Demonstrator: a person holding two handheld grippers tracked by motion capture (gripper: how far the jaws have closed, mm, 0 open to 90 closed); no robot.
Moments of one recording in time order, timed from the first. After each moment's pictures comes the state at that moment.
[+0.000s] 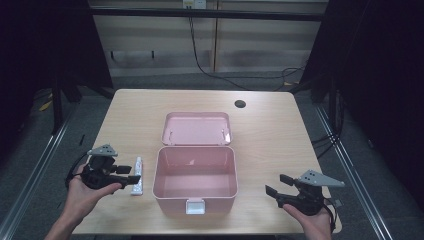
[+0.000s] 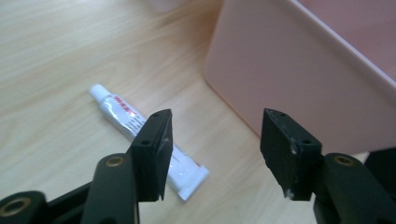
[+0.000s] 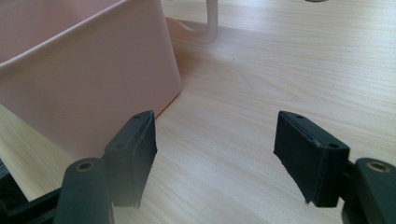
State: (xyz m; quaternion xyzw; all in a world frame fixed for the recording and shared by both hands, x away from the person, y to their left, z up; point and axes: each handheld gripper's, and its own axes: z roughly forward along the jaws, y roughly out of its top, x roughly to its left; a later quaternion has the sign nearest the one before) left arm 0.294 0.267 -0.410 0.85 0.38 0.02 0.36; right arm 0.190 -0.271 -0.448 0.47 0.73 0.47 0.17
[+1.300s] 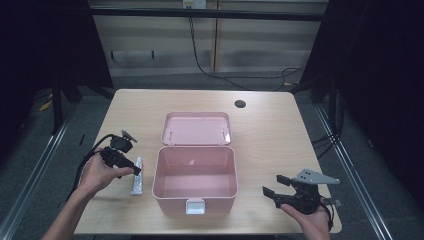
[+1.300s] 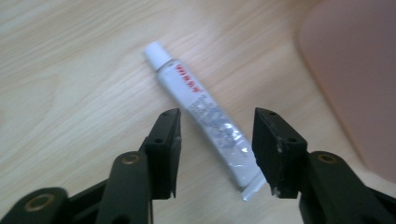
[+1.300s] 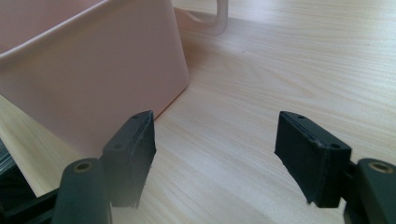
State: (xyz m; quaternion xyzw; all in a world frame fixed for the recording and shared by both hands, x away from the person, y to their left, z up) left arm 0.357 0.234 -0.430 0.88 0.46 0.01 0.14; right arm 0.195 -0.267 -0.451 0.46 0.74 0.46 0.16
